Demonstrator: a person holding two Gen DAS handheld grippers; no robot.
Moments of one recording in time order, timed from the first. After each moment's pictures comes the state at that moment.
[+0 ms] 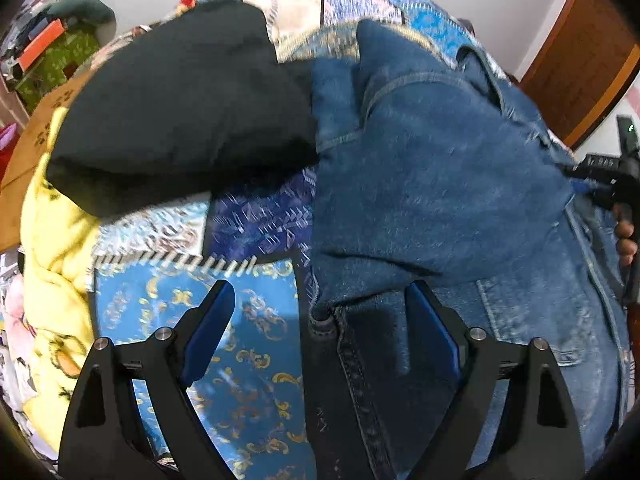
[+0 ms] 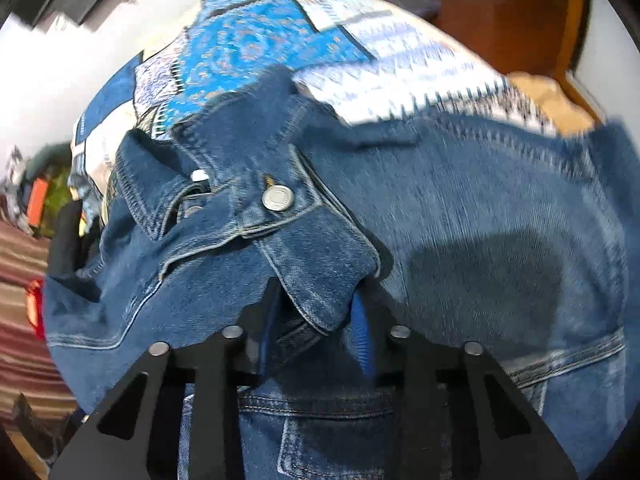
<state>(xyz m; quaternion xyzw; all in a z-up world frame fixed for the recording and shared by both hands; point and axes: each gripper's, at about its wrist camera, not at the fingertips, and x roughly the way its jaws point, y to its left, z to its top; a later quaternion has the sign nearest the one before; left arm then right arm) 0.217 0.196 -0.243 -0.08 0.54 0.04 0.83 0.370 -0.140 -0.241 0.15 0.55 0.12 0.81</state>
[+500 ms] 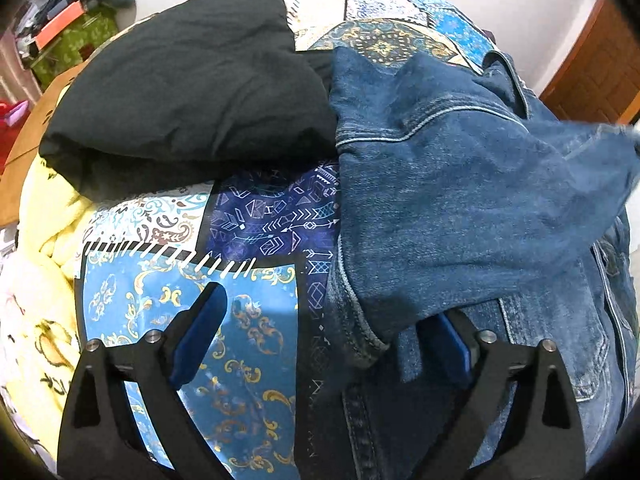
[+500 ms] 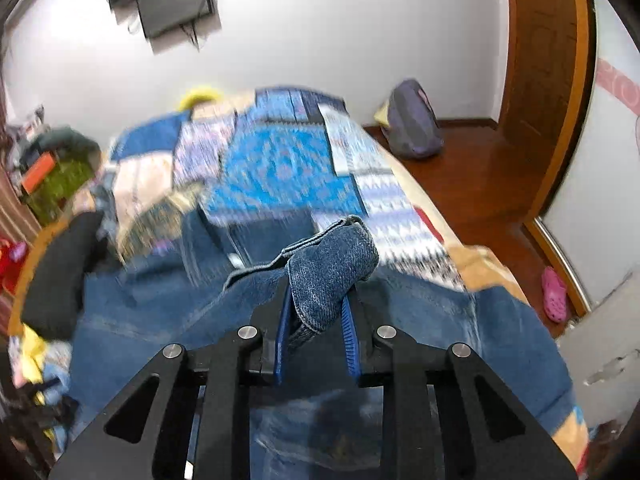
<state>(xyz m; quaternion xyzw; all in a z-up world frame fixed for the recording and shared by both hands) 0.228 0.199 -0.257 -0.10 0.53 0.08 0.84 0.325 -0.161 -0.145 0.03 0.40 0.11 0.91</state>
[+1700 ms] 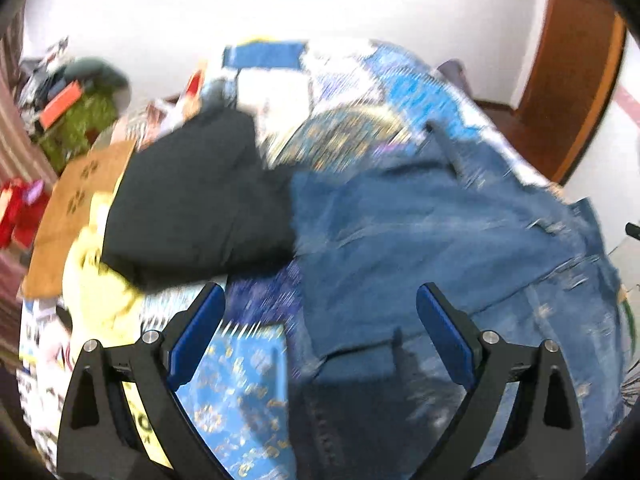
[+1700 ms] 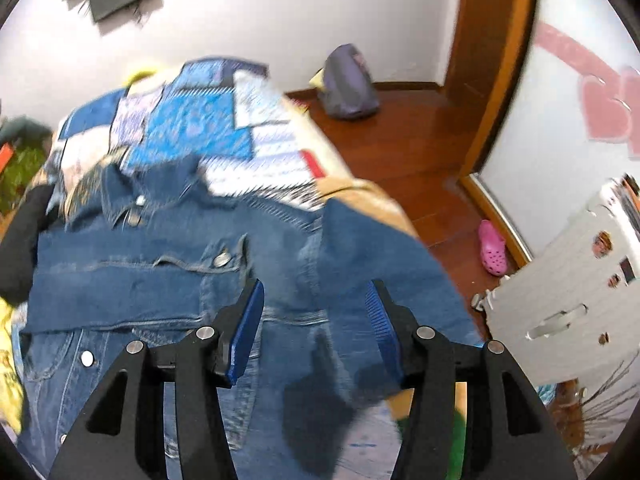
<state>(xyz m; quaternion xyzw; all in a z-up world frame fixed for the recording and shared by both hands) 0.218 0.150 -0.139 -0.02 0.44 0.05 0.90 0.275 -0.288 -0.143 0.03 0.45 0.02 0.89</state>
